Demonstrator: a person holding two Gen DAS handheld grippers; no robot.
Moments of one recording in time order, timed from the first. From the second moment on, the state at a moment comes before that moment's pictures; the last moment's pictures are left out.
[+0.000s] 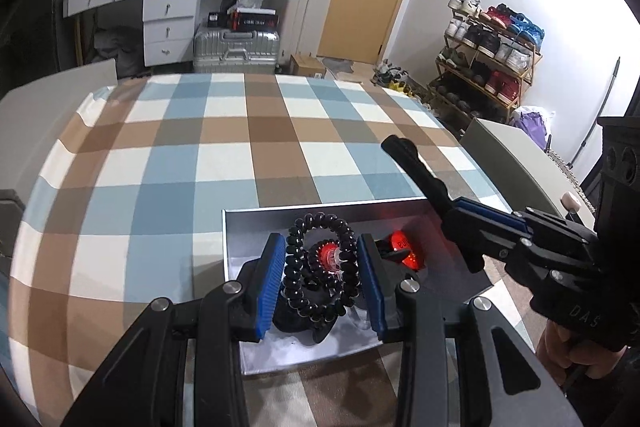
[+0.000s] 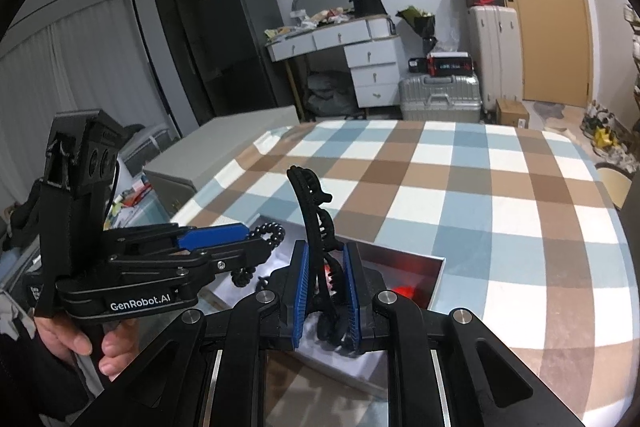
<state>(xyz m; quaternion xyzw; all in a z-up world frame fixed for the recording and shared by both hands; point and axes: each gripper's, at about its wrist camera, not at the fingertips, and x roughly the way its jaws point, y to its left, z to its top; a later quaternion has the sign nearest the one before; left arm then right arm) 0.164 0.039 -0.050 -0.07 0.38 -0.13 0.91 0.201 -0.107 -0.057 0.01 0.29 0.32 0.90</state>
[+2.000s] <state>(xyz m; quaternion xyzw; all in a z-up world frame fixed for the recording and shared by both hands) 0.077 0.052 -0.032 0.00 0.09 0.05 0.99 0.078 -0.154 -0.038 0.01 -0.01 0.19 0.98</state>
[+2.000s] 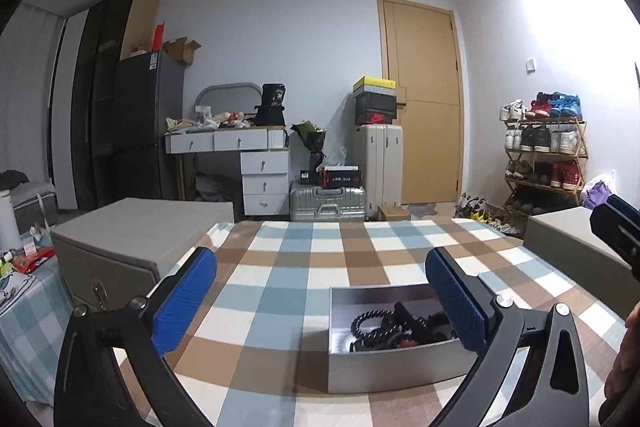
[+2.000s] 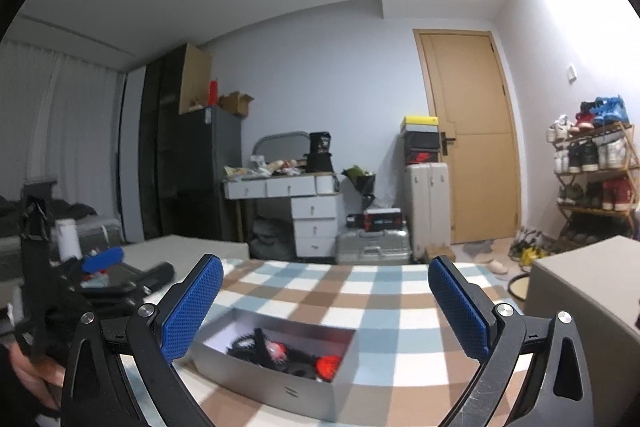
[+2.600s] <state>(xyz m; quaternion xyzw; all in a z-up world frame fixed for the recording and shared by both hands) 0.085 0.048 -0.049 0.00 0.15 0.04 0.99 0.125 -0.147 -0.071 -0.01 0.11 0.19 0.98</state>
